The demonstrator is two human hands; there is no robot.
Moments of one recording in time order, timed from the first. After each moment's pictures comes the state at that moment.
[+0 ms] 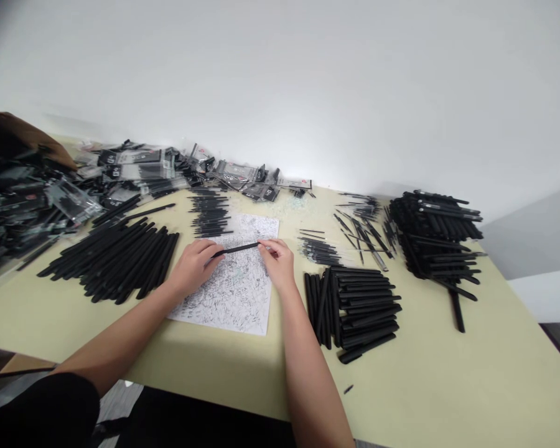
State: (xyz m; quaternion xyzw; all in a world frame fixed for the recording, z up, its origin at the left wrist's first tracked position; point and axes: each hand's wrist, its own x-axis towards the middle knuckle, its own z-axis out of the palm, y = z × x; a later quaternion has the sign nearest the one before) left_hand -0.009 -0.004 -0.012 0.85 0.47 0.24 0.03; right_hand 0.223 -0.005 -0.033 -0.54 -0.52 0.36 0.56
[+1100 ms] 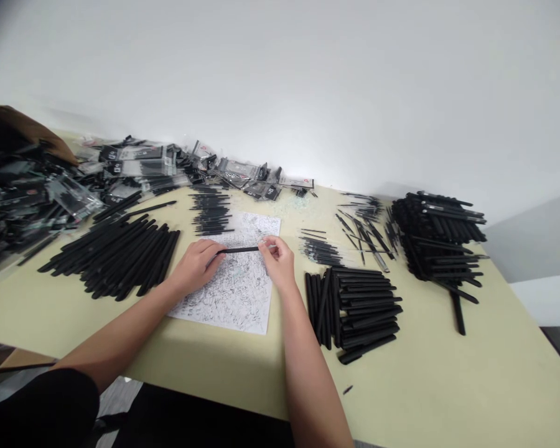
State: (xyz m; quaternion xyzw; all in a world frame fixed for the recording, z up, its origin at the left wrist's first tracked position) left_hand -0.006 -0.008 -0.009 0.86 0.44 0.25 0.06; right_hand 0.221 -0.007 -0.032 -0.55 -0.48 0.41 0.55
